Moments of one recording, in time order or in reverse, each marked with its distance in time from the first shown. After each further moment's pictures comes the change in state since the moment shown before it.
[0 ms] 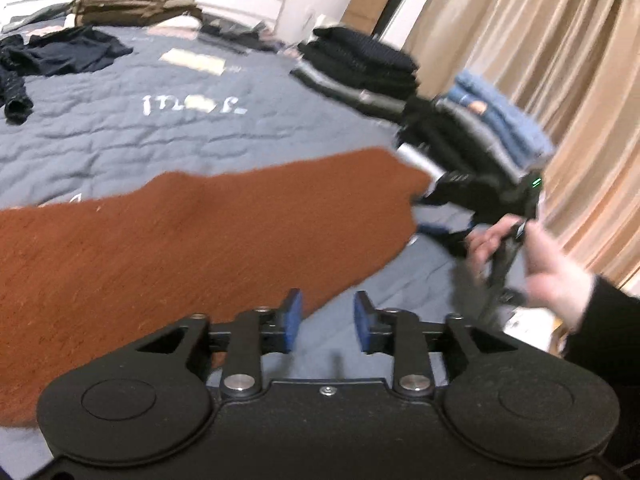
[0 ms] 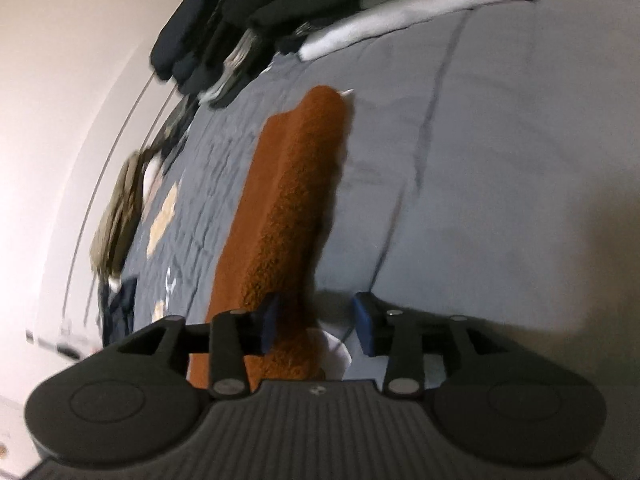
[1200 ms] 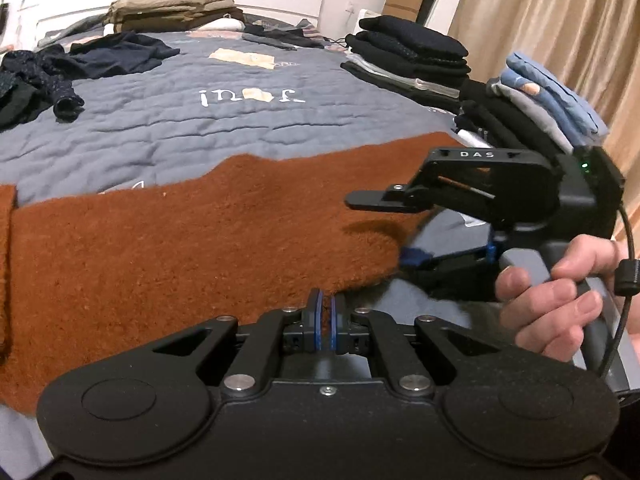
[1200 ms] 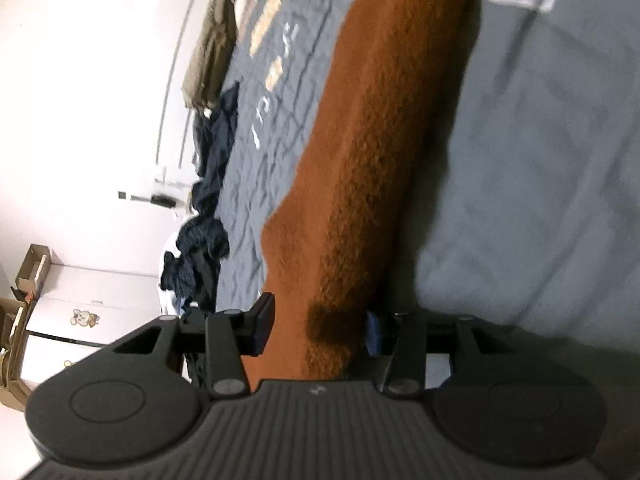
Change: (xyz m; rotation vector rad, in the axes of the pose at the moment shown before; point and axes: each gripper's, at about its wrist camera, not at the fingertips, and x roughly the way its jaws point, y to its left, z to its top) left arm 0.010 0.022 -0.015 0.041 0.040 0.207; right arm -0.005 0.066 -0.151 0.003 0.428 0.304
